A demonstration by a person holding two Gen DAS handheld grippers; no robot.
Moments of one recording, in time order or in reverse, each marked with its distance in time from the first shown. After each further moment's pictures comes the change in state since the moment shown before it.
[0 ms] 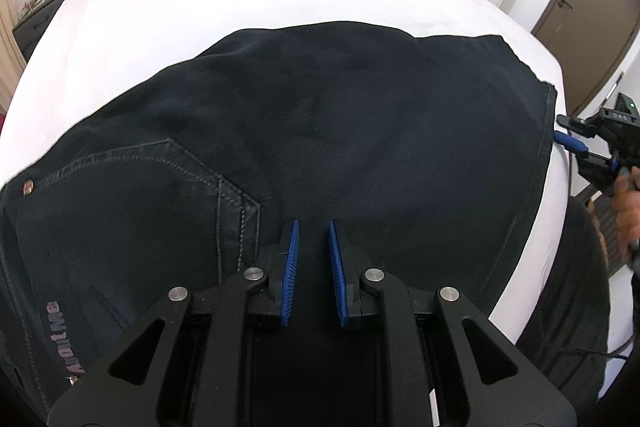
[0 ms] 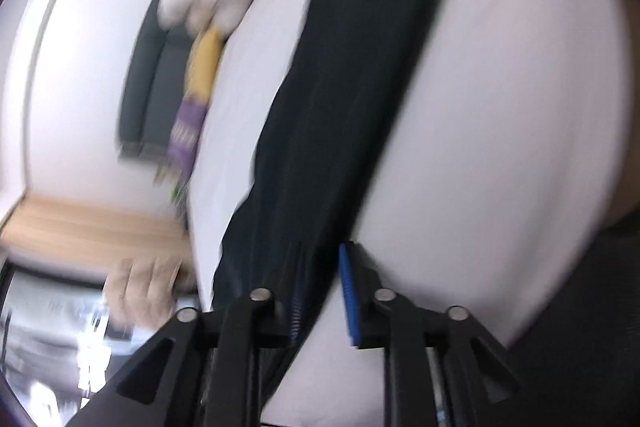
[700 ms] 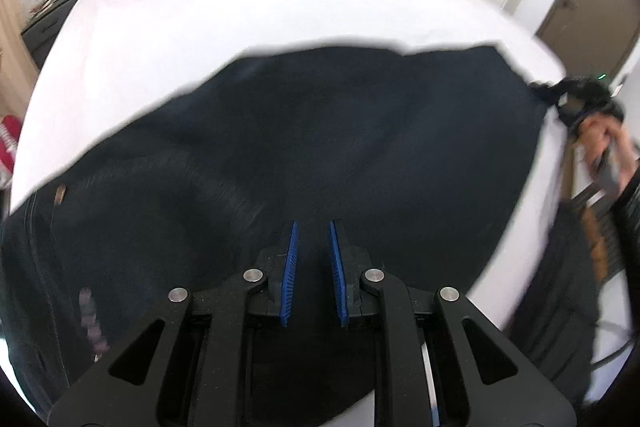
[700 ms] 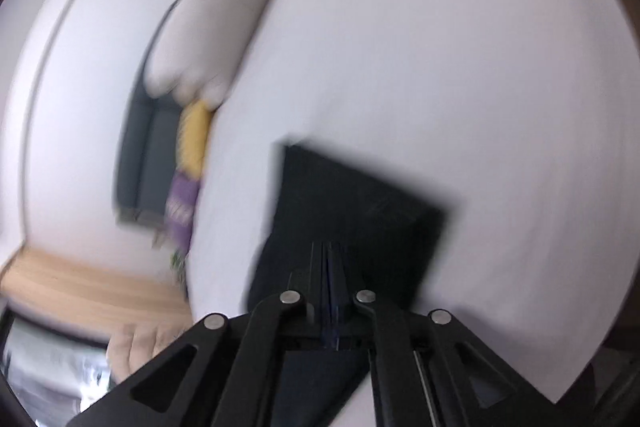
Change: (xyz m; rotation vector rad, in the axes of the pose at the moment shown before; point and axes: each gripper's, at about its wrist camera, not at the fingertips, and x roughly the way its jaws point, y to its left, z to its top) left arm -0.024 -0.024 0.028 0.016 -0.020 0.005; right arm 0.032 0.002 0.087 0.005 -0.094 0.086
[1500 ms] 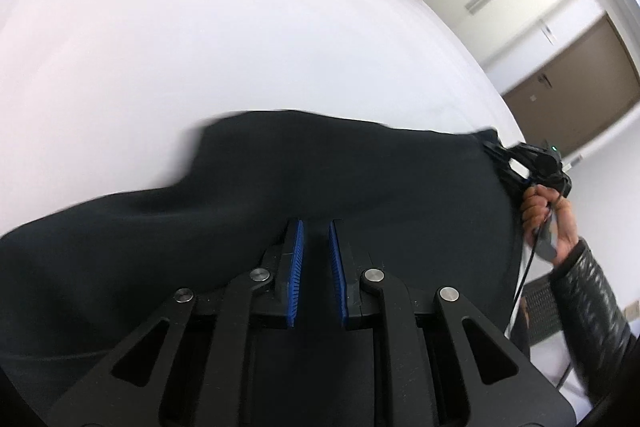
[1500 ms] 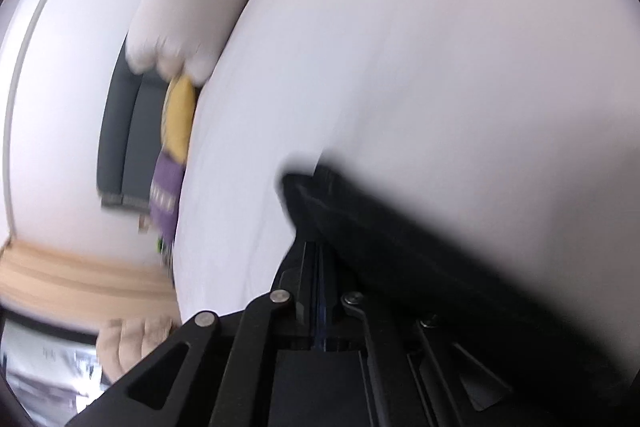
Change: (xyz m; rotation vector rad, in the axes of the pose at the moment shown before) left arm 0.106 0.083 0.082 -0.251 0.021 -0.259; right arm 0.094 -0.012 0.039 0.038 0.019 -0.115
